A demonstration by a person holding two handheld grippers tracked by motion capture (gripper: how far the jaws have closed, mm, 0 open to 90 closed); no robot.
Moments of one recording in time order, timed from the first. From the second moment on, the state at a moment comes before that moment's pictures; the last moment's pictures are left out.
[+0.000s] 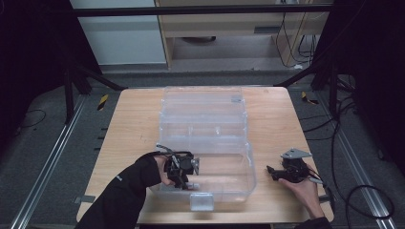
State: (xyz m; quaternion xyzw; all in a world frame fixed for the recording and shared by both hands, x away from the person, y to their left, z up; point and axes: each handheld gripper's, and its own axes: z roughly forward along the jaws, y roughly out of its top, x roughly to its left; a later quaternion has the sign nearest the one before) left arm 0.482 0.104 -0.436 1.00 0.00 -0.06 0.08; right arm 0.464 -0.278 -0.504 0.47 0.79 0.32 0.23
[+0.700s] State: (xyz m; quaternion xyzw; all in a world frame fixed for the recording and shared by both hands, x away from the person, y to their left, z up) left arm 0.480 0.136 -0.386 0.98 0.02 0.01 0.20; right arm 0.464 -0.278 -0.504 0.47 0.79 0.32 0.23
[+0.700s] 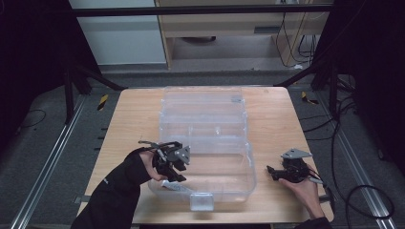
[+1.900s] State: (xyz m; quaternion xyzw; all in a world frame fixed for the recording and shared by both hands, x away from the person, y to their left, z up) left arm 0.447 0.259 -0.375 0.81 0.35 0.20 0.43; right arm 0.463 -0.284 -0.502 0.49 0.77 0.33 0.22
